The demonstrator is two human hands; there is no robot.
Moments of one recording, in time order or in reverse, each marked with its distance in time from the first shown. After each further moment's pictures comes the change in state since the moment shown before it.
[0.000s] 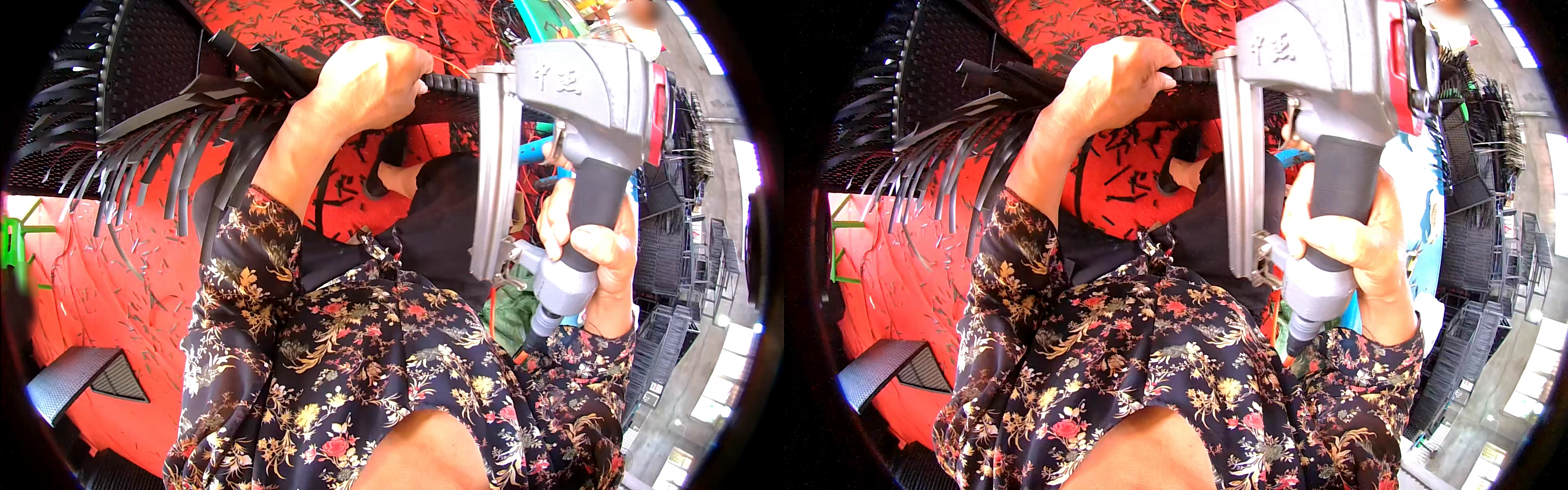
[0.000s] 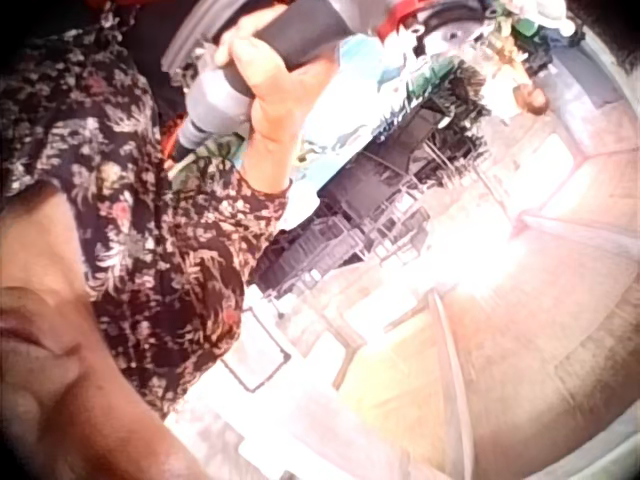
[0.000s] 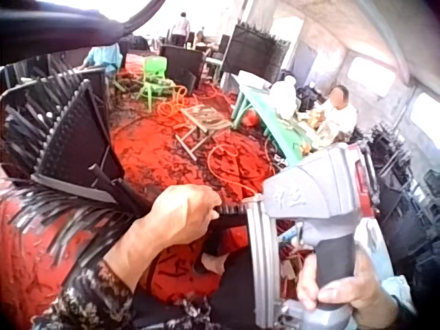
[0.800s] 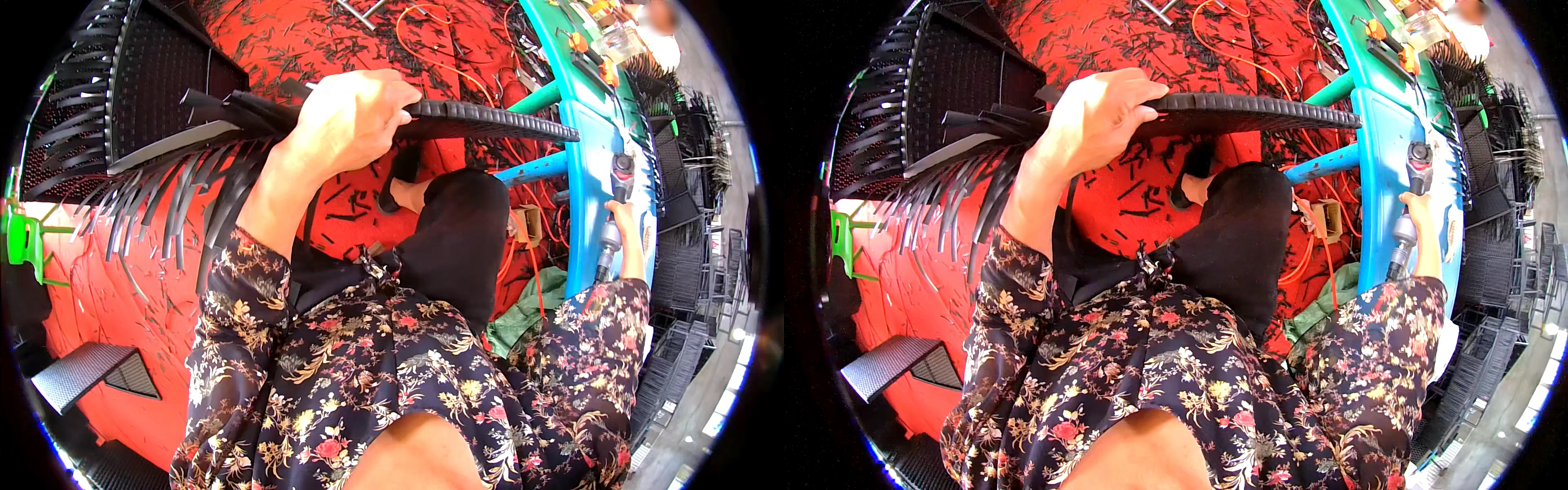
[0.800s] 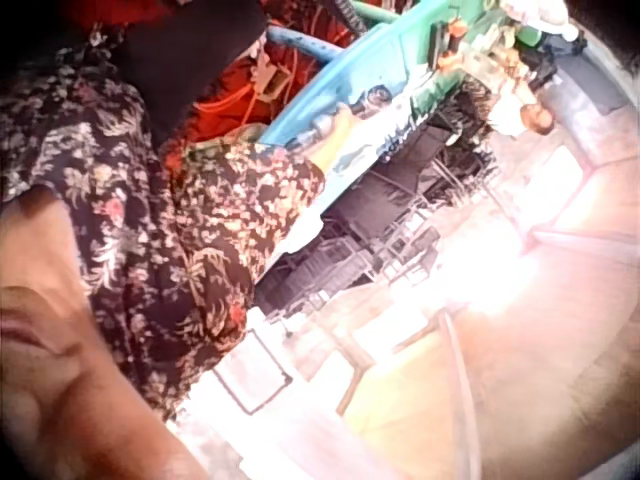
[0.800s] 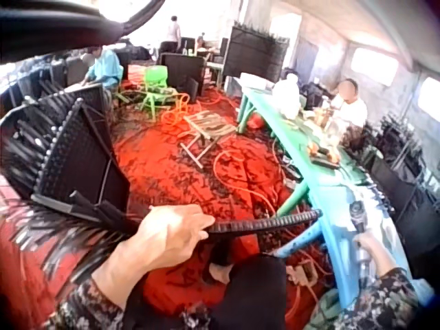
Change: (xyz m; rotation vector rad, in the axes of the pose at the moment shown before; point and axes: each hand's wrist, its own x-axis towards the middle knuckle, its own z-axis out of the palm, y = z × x) left_hand -0.005 0.016 -0.019 -0.036 0.027 0.115; right_hand -0.011 0.152 -0.360 -1.028 0.758 0.571
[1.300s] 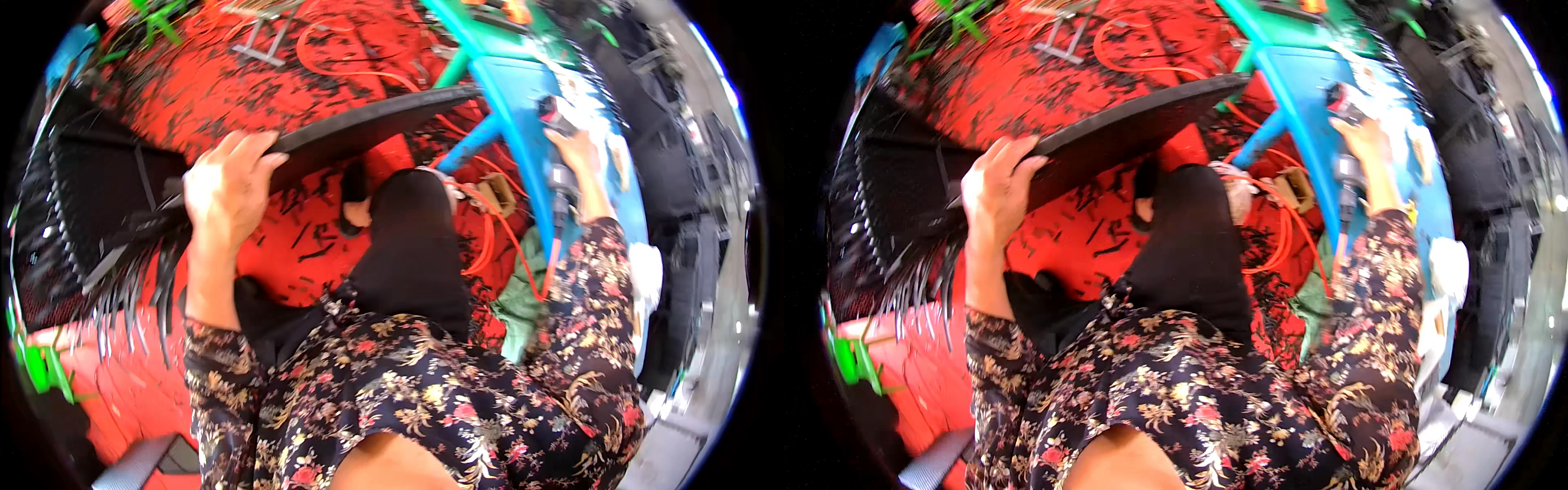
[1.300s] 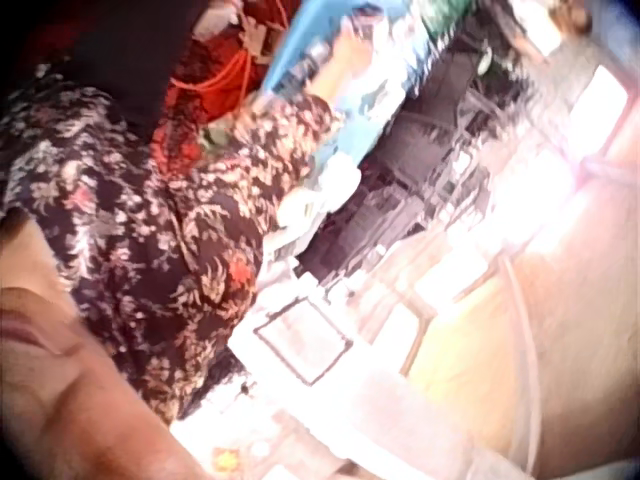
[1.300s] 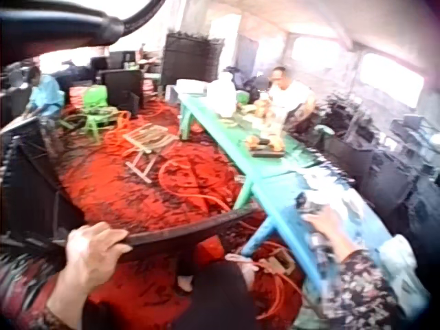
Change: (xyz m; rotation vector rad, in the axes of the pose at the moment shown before) left_hand 0.000 0.007 -0.008 0.207 0.089 -0.067; right_hand -0.058 -0.082 -0.014 -0.208 0.165 0.137
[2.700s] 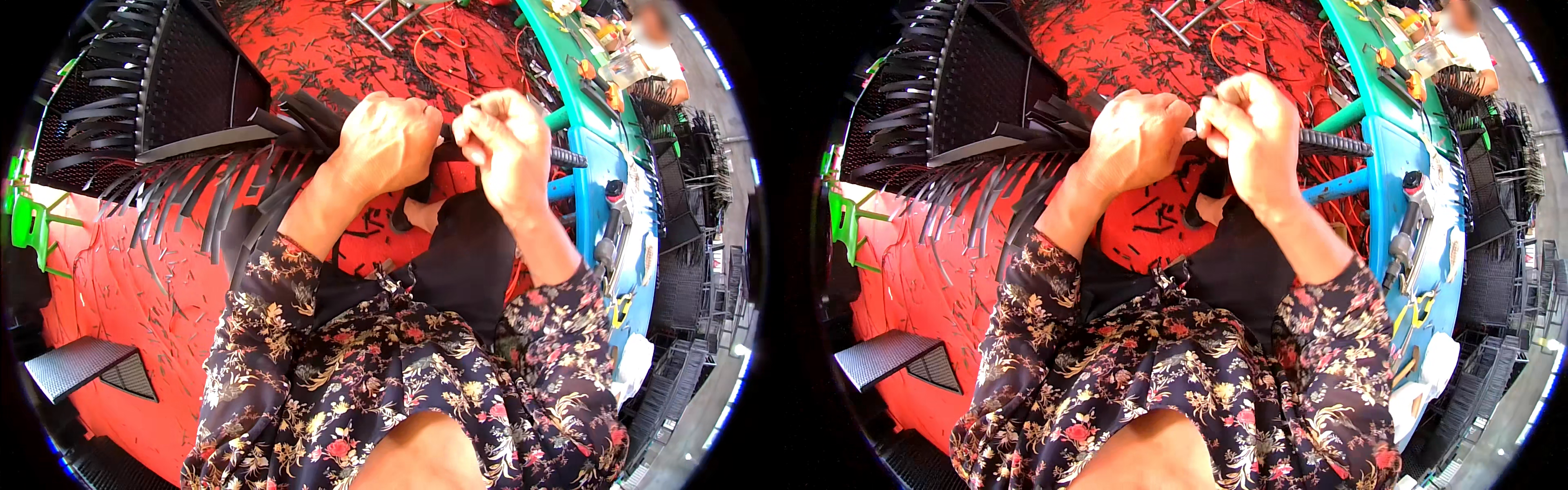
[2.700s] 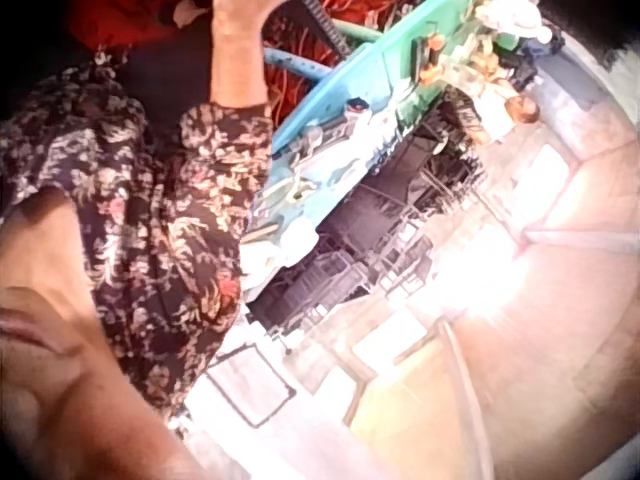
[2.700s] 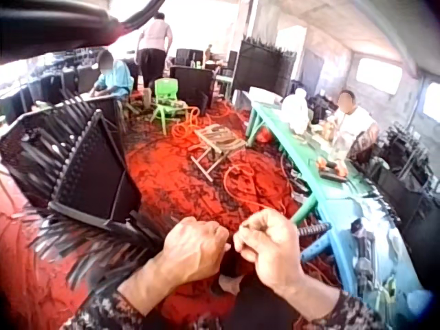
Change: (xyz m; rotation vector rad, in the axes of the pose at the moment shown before) left_hand 0.008 0.009 0.009 -0.006 -0.016 0.100; right_hand -0.223 -0.246 -0.023 1.678 -0.752 -0.830
